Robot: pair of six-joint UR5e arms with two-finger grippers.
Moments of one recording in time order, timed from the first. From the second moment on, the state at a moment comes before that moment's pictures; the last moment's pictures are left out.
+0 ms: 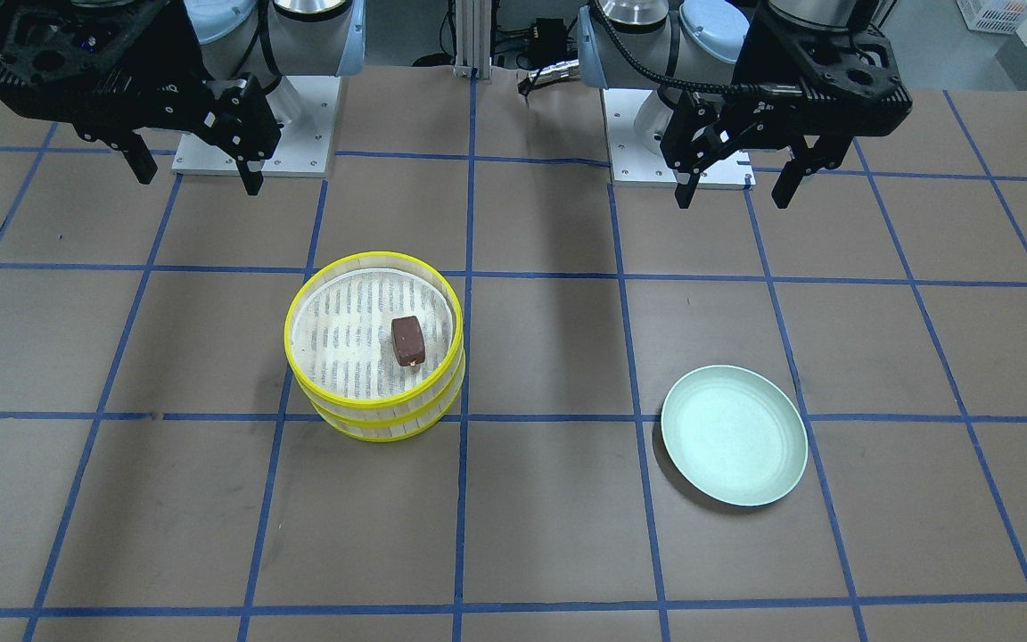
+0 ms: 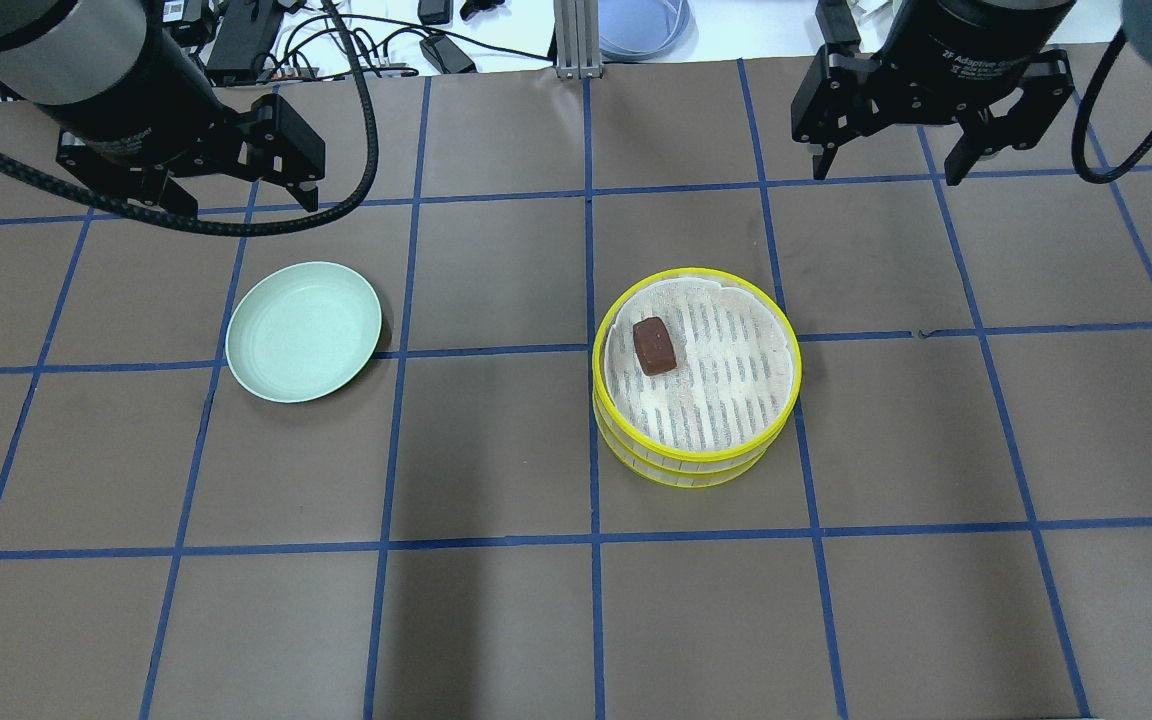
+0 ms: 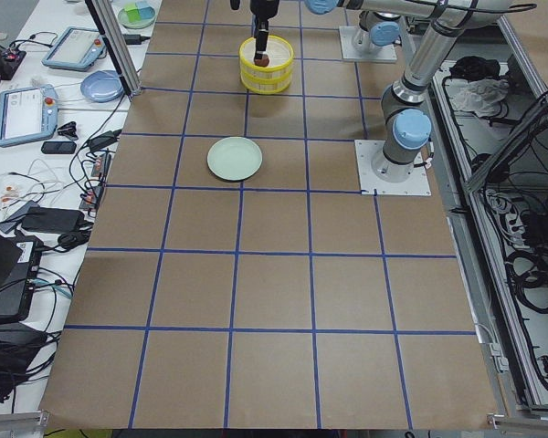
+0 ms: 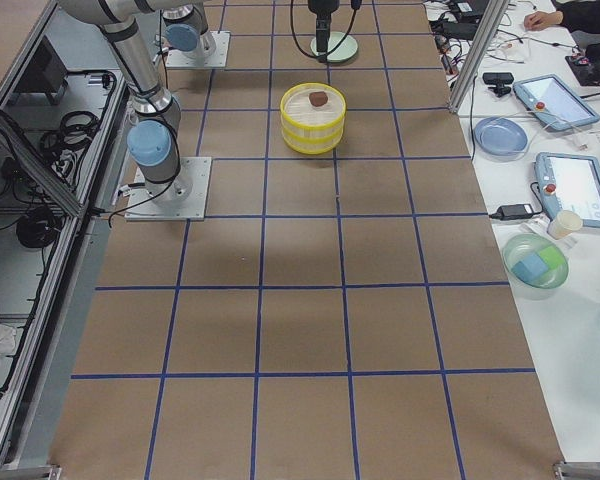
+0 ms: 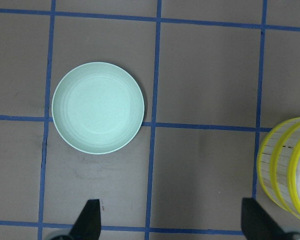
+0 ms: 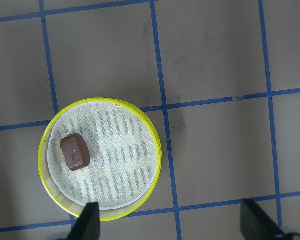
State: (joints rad) left arm -1.57 -1.51 -1.52 -1.52 1.56 -0.08; right arm 1.61 -1.59 1.45 -1.51 -1.58 0.16
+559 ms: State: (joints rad) left arm -1.59 -1.58 -1.42 -1.59 1.57 -0.11; right arm 1.61 -1.59 1.45 -1.51 -1.58 0.16
